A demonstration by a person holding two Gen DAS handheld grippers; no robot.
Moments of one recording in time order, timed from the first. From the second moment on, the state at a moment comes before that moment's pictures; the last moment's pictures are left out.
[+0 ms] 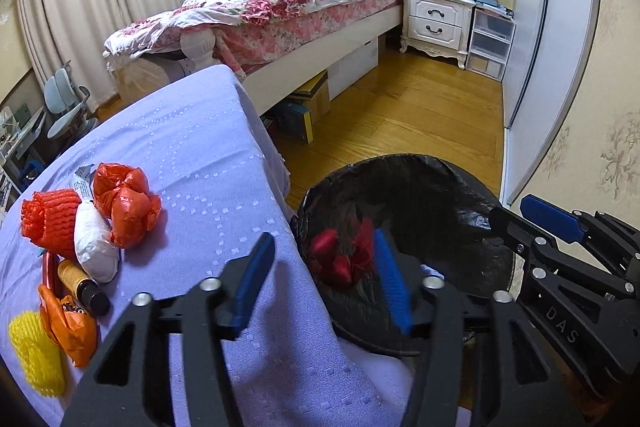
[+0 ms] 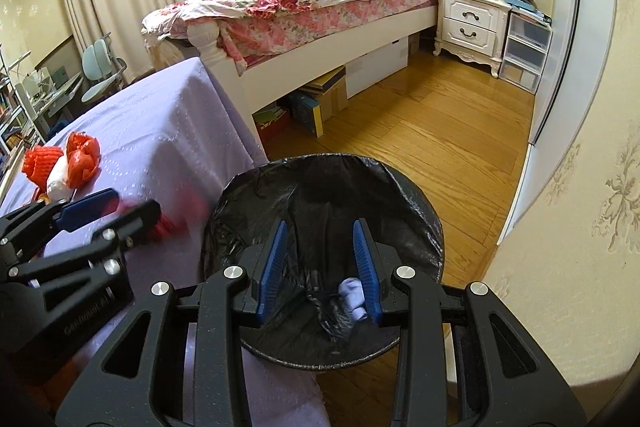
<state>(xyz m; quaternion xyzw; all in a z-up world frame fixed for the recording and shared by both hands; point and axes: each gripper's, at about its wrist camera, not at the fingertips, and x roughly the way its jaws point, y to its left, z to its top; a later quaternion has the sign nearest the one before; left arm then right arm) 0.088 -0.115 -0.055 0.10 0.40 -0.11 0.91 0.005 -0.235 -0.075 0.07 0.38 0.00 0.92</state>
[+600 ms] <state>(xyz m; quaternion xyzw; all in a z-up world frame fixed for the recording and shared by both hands) 0.071 -0.096 -0.041 0.08 0.38 -0.09 0.92 -0.010 -0.239 -0.069 0.09 0.38 -0.01 0.92</state>
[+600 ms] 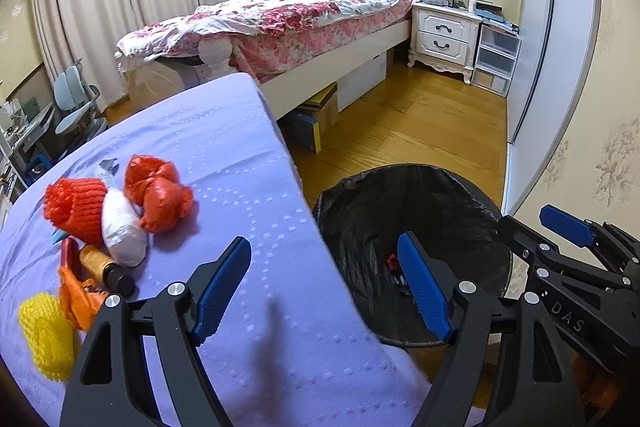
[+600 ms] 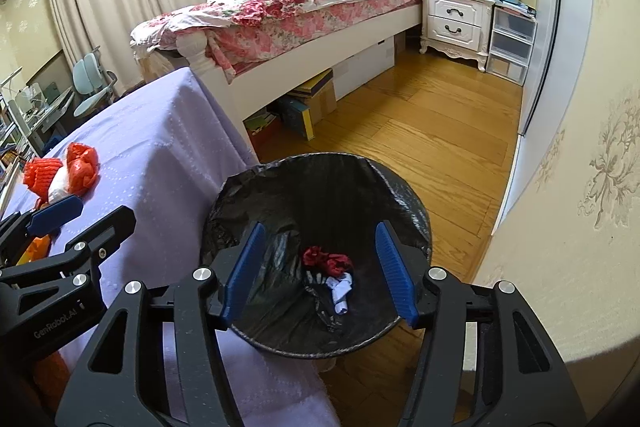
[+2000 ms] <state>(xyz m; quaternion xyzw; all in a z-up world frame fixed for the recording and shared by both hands) 0.022 0.121 -0.055 -0.05 0.42 0.09 0.90 -0.036 -0.031 -0.049 -0.03 0.40 0.18 0.90</state>
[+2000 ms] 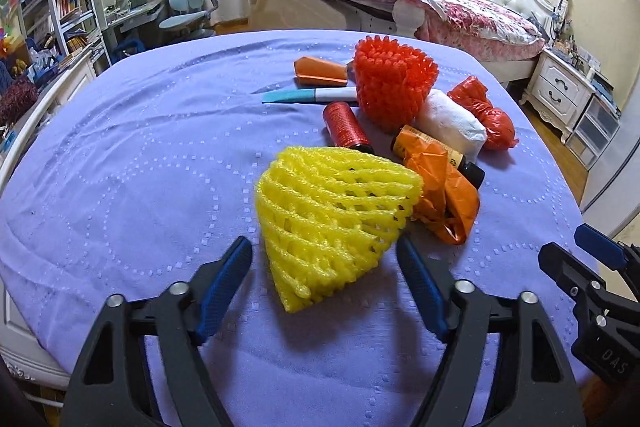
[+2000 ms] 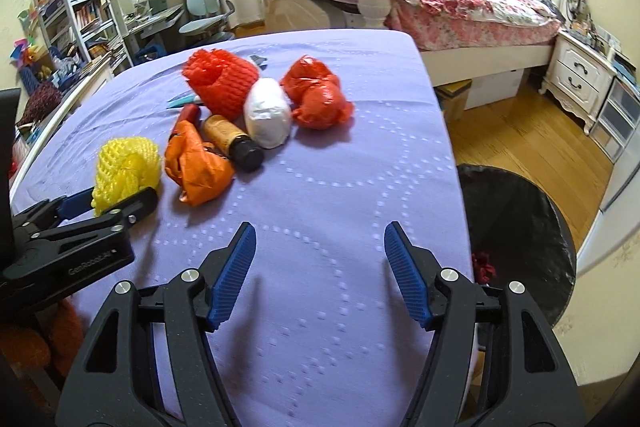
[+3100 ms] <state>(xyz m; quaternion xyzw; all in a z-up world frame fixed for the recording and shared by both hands) 0.004 0.171 -0.057 -0.07 0.40 0.12 0.90 -0.022 0.072 -0.052 -0.11 0.39 0.24 0.88</state>
